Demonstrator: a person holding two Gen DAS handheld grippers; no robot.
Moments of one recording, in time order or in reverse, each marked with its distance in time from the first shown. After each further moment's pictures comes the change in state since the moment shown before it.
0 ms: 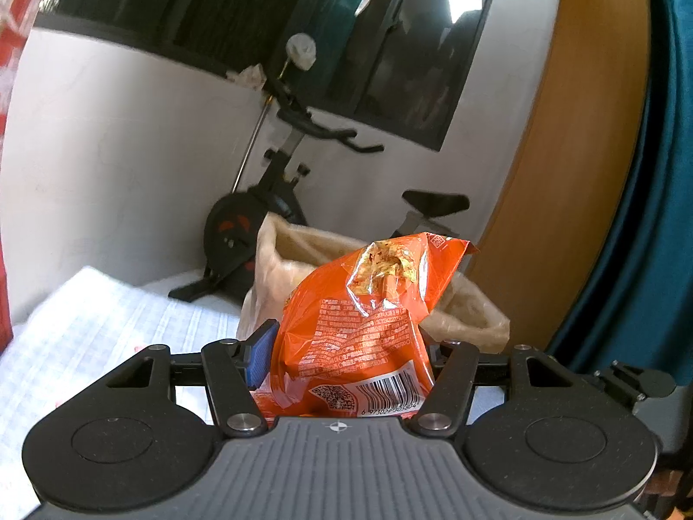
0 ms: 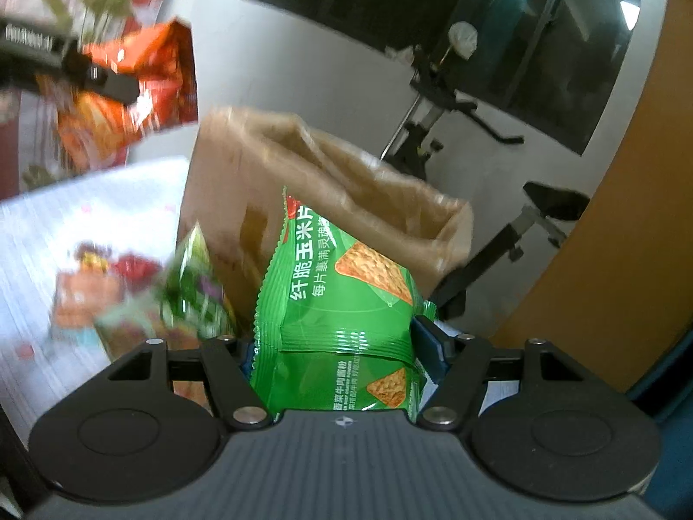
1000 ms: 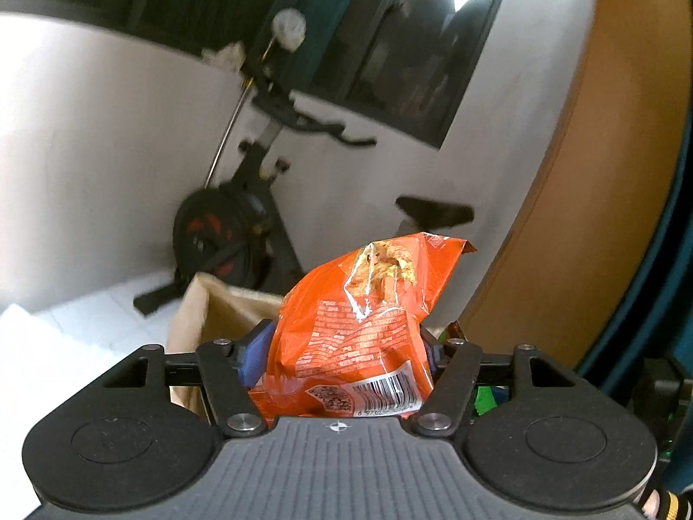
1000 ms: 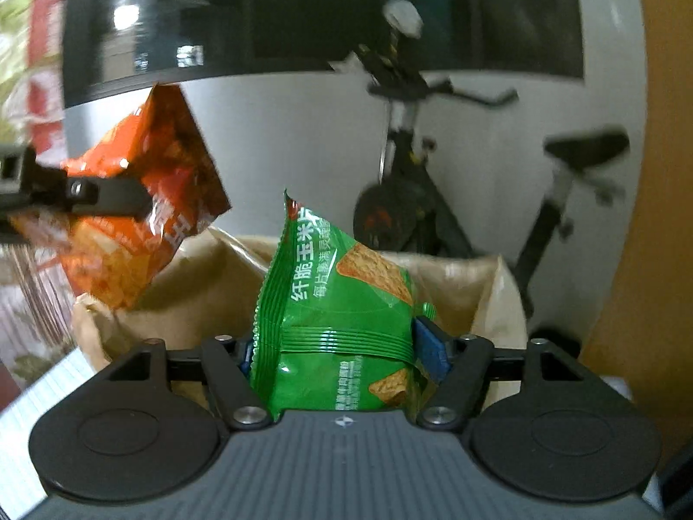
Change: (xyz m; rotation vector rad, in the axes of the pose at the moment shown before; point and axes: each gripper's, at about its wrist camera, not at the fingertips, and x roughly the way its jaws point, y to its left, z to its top) left arm 0.188 -0.004 0.076 -0.053 0.088 -0.041; right arm 0.171 -0.084 0.066 0.439 -0.008 0.139
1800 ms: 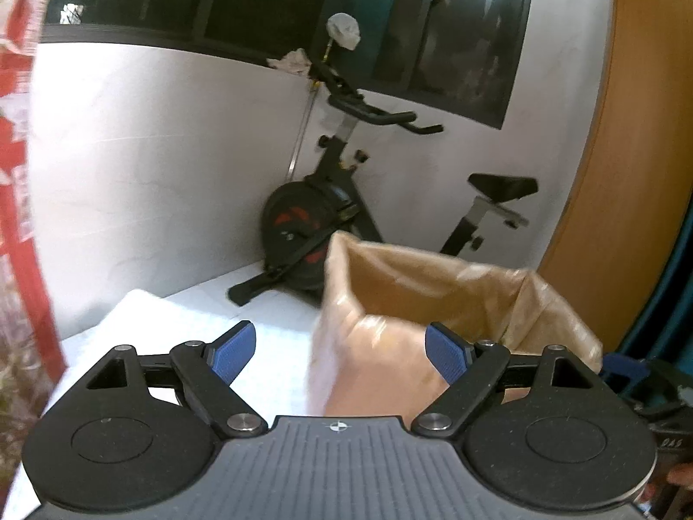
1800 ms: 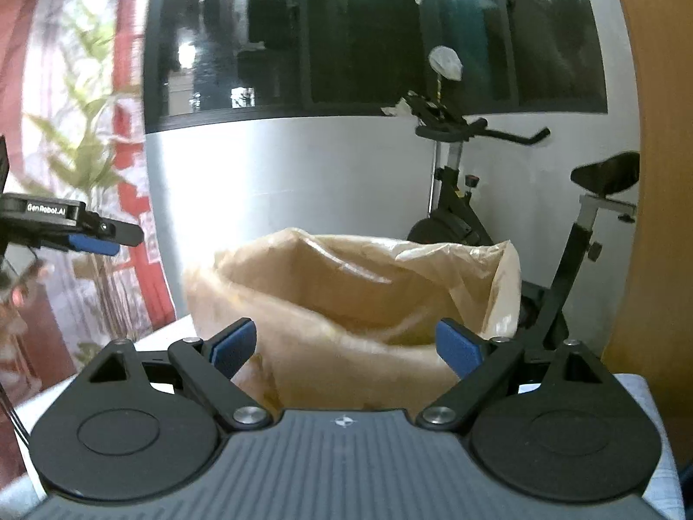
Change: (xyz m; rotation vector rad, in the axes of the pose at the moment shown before) left arm -0.122 0.039 -0.039 0.084 0.006 0.232; right arm -0.110 0.013 -0.074 -0.101 -0.169 0.152
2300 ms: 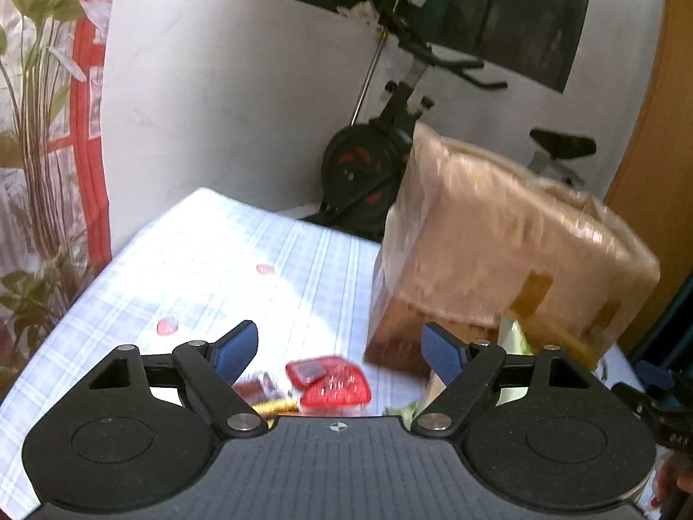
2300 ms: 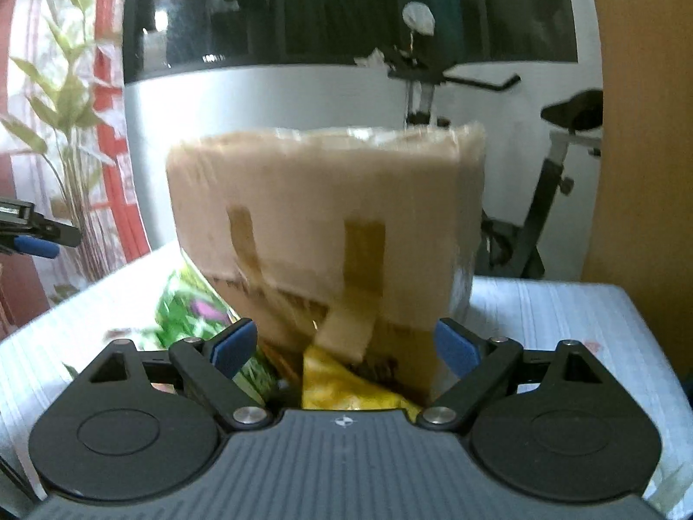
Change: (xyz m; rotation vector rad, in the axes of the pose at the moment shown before) left arm -0.017 0.029 -0.082 -0.089 0.126 0.134; right arm 0.005 0.002 -0.088 0.045 0.144 -0.094
